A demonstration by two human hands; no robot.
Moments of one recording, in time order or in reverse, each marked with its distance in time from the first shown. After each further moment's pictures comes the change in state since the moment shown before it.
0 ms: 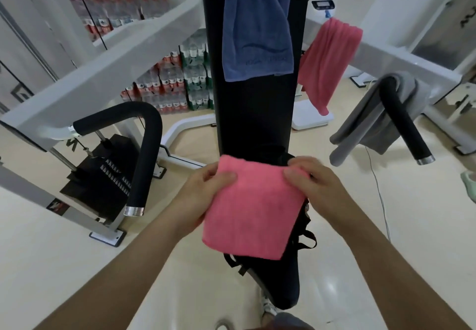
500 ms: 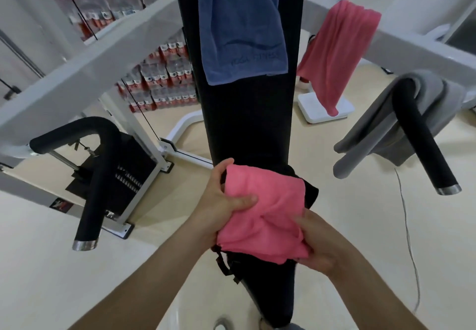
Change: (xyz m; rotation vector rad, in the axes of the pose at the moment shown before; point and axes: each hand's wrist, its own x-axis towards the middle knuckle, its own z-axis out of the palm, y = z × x) left_hand 0.091 -0.024 0.074 -0.221 0.124 -0.093; right_hand 0.041 0.051 -0.035 0.908 -0.415 0.535
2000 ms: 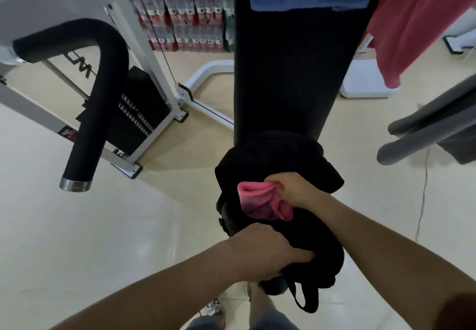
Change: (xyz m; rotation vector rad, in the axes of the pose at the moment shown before) left_hand -0.003 -0.113 0.012 1.490 -0.677 0.499; right_hand 0.186 0.062 -0.095 -1.612 -0.097 -0.032
